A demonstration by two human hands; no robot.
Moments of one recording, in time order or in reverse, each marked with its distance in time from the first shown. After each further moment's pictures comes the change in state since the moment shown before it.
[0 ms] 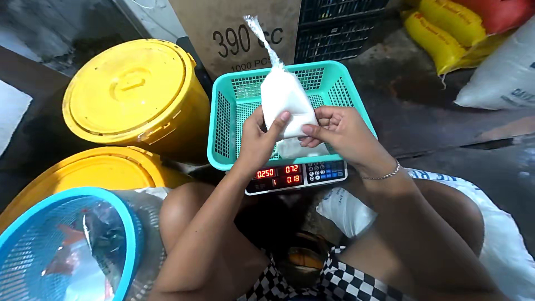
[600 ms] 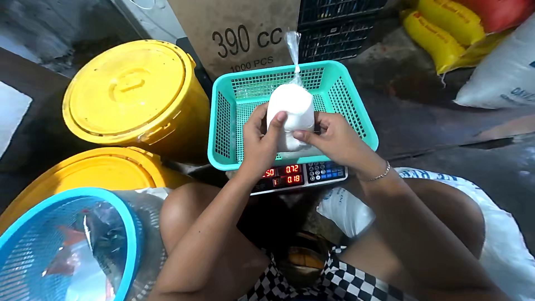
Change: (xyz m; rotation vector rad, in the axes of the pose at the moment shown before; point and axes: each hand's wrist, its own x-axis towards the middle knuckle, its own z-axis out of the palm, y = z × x) left_hand -0.007 -0.003 0.007 0.016 0.071 0.110; right_hand 0.001 0.009 0.007 -0.156 -0.050 -0.083
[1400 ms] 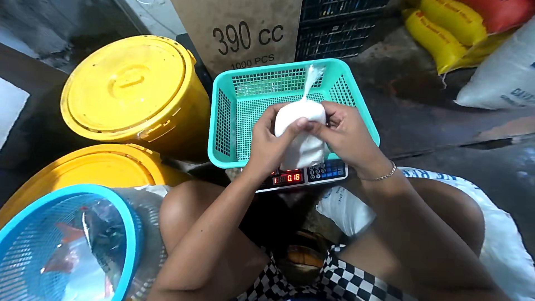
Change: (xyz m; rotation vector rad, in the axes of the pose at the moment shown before) left_hand -0.005 0.003 0.006 -0.088 -0.092 -0.094; right_hand -0.001 0.002 -0.003 0.061 0.107 -0.124
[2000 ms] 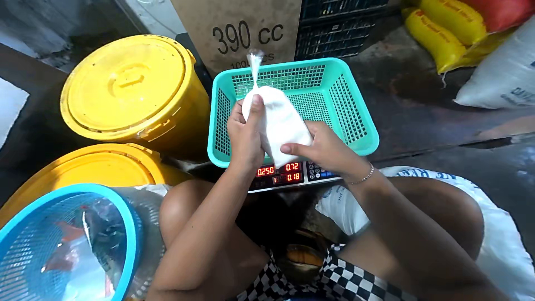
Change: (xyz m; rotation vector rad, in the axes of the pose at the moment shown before) left_hand 0.017 0.012 -0.006 -0.377 0.400 -0.117; right_hand -0.004 0.003 0.019 0.058 -0.250 0.212
